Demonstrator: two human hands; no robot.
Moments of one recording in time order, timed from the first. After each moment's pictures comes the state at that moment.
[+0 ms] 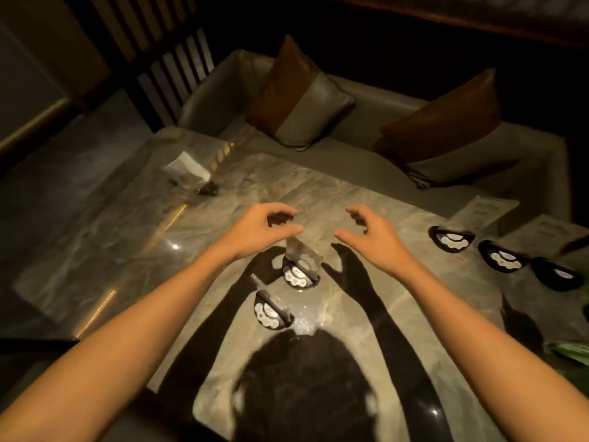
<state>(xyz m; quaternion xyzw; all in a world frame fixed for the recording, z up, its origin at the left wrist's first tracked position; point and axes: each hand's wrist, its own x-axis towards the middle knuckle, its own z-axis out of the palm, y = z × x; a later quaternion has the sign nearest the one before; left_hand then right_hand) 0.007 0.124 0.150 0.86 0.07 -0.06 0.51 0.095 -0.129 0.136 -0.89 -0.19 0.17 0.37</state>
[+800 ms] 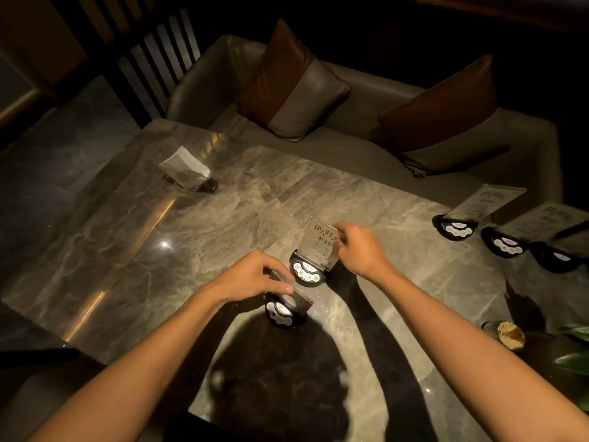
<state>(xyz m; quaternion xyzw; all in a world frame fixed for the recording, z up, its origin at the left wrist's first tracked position) -0.053 0.158 0.083 0.83 -0.01 -0.22 0.52 0.069 -0.077 0.093 -0.94 -0.19 0.17 0.24</state>
